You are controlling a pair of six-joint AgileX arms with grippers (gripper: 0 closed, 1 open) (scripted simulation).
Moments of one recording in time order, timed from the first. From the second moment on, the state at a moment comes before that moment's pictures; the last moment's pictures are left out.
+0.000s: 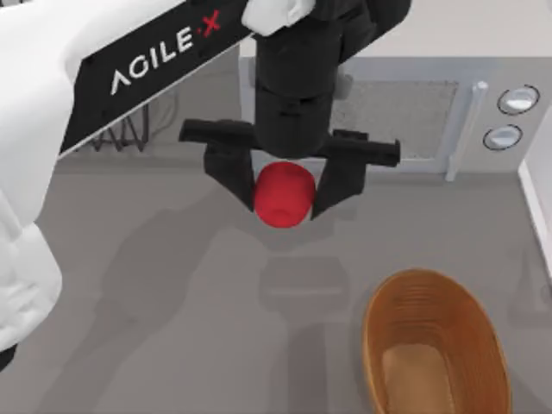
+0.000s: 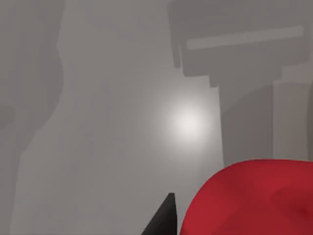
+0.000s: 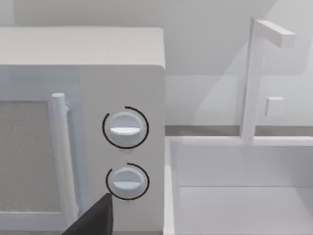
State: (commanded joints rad) left arm -0.78 2.16 2.14 -1.61 0.00 -0.61; right arm 0.00 0.00 0.00 0.00 0.00 0.00
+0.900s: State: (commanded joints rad) left arm -1.17 2.37 2.48 -1.69 -0.02 -1.14; right arm 0.00 0.00 0.00 0.00 0.00 0.00
